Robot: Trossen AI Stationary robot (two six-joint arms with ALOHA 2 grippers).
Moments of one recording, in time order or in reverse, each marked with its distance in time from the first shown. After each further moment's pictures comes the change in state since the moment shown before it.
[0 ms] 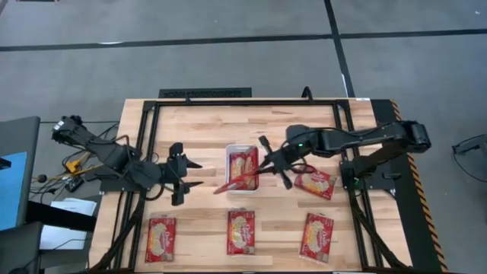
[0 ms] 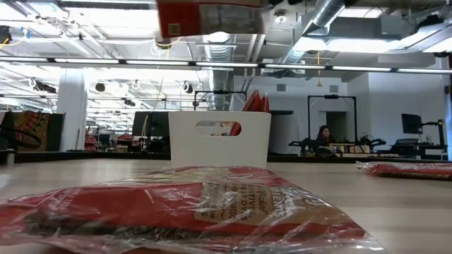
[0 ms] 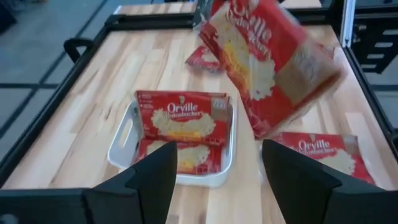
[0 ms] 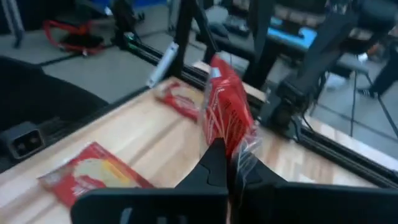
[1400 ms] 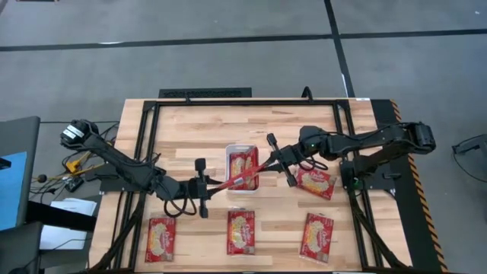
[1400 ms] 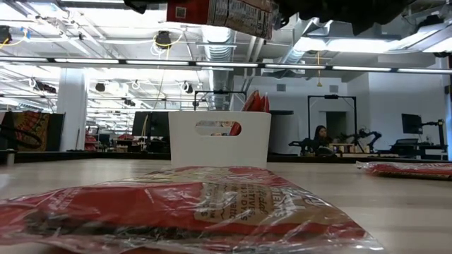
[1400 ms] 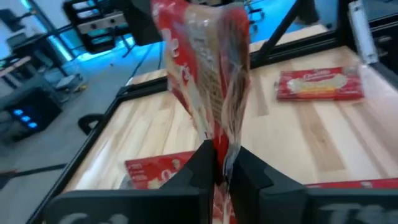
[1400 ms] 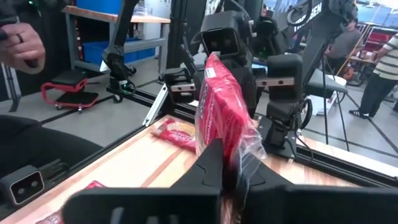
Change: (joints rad) left arm 0.005 0.259 -0.267 0.865 -0.101 0.443; right arm -0.037 -0.050 -0.228 0.370 -0.018 0.181
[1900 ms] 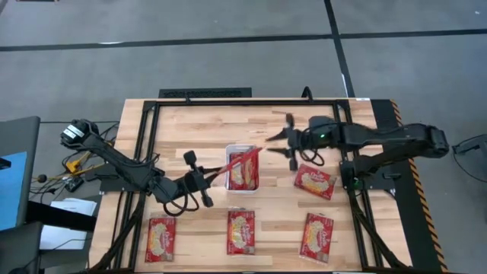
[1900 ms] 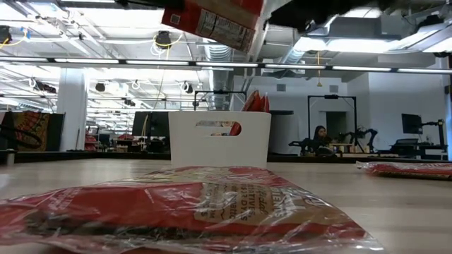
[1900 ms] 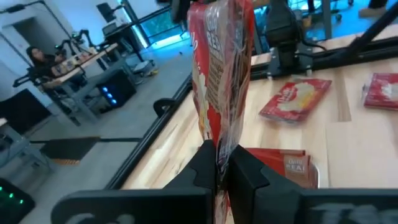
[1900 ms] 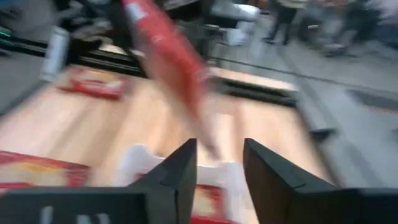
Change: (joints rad) left arm -0.026 0.000 0.031 0.001 -0.343 0.051; right arm -0.039 -0.207 0.136 -0.549 0.429 -0.073
